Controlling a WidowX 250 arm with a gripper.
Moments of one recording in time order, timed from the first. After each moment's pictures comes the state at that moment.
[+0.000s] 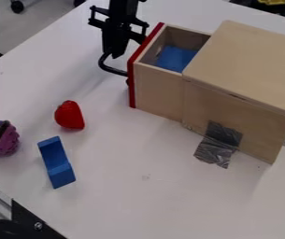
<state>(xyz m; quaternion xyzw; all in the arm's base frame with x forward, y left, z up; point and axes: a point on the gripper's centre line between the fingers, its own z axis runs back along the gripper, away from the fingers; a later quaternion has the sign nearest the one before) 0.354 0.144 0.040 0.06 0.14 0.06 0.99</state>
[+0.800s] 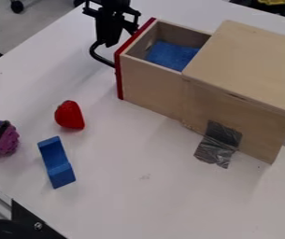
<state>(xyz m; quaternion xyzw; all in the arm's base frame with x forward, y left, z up) 0.374 0.158 0.049 0.05 0.12 0.05 0.99</state>
